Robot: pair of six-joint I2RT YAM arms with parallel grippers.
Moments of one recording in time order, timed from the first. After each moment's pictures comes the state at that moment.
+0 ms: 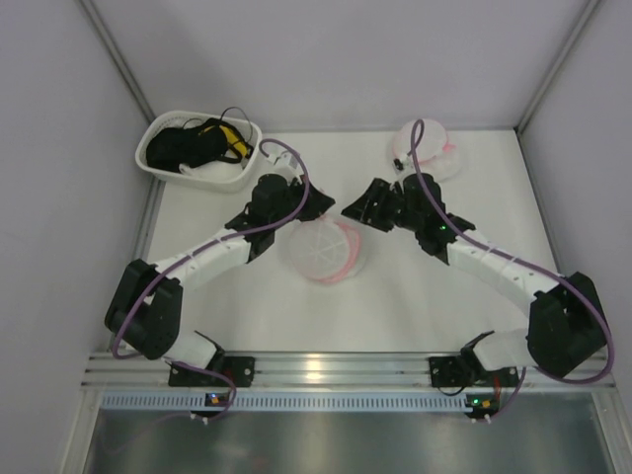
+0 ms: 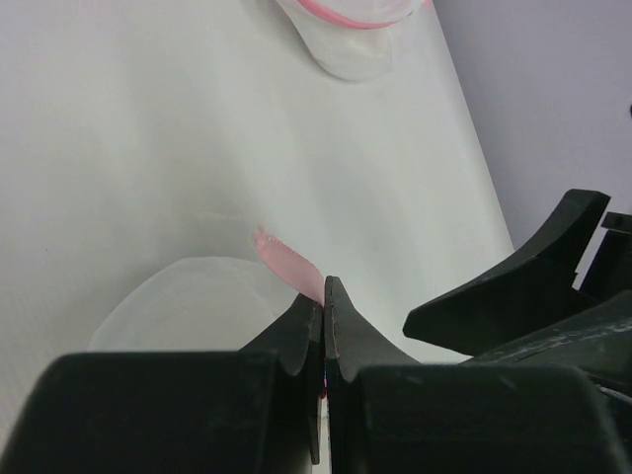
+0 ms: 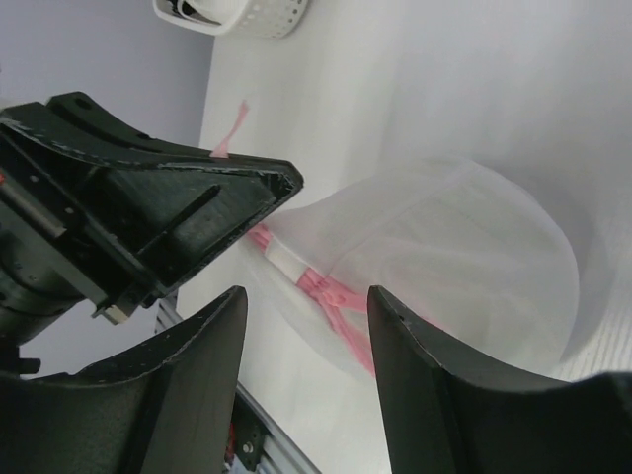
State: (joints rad) left arm -0.56 1.47 0.92 0.27 0.17 -0.70; right arm 0.55 1.35 0.90 0.05 -0.26 0.84
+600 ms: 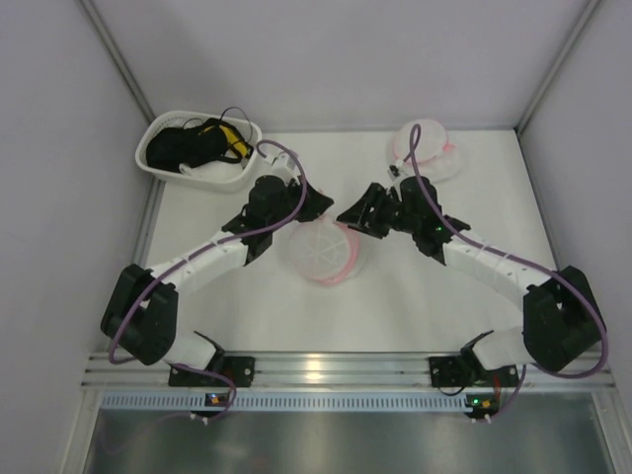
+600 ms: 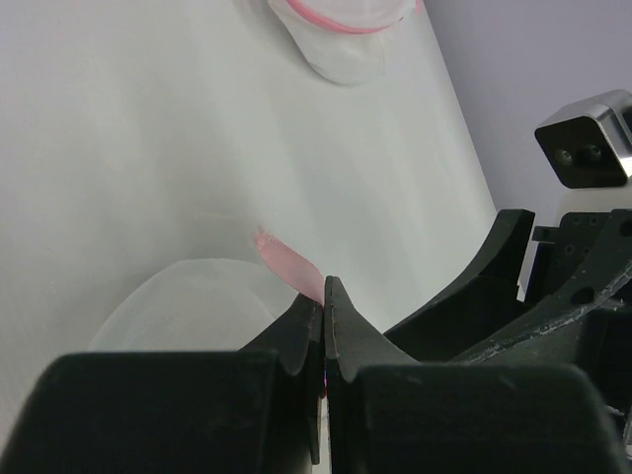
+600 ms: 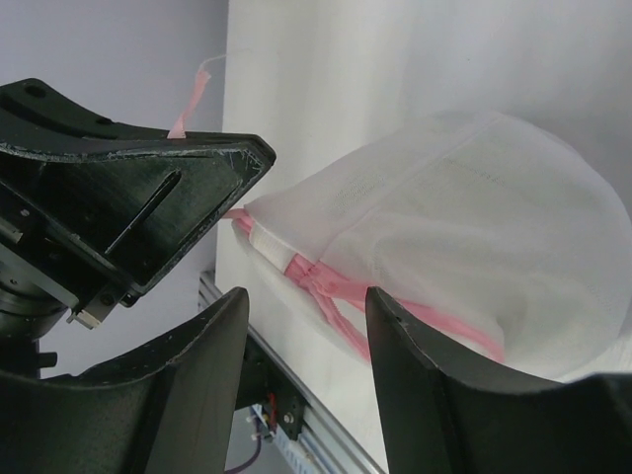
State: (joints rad) left arm -0.56 1.44 0.90 0.27 0.16 -0.70; right arm 0.55 1.38 0.88 0.07 -0.35 0.95
